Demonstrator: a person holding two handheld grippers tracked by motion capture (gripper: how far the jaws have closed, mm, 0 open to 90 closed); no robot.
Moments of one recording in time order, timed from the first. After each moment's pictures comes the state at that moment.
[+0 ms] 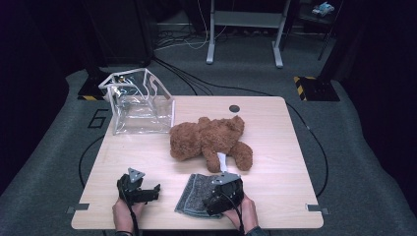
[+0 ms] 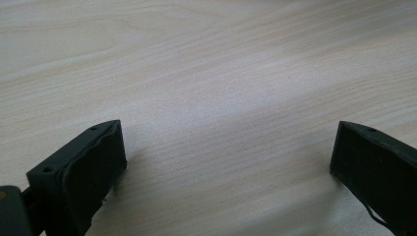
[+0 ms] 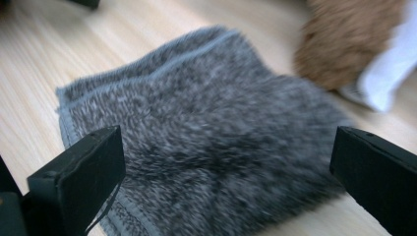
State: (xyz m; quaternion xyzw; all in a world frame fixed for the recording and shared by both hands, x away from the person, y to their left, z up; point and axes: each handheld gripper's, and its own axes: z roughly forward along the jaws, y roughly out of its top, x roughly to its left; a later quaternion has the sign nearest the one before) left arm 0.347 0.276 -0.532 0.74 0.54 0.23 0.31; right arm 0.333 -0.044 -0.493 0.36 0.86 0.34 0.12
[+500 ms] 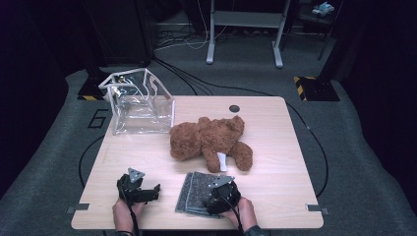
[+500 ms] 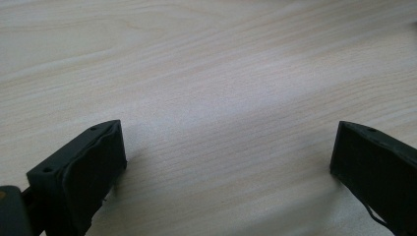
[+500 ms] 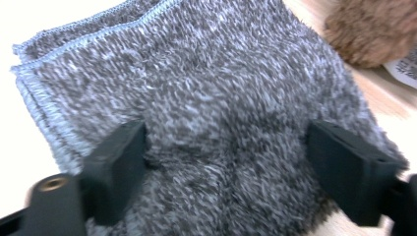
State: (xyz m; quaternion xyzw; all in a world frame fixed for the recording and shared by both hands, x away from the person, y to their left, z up) left arm 0.346 0.275 -0.532 0.74 0.55 0.23 0.31; right arm 0.338 -0.042 -0.514 0.34 0.88 0.31 0.12
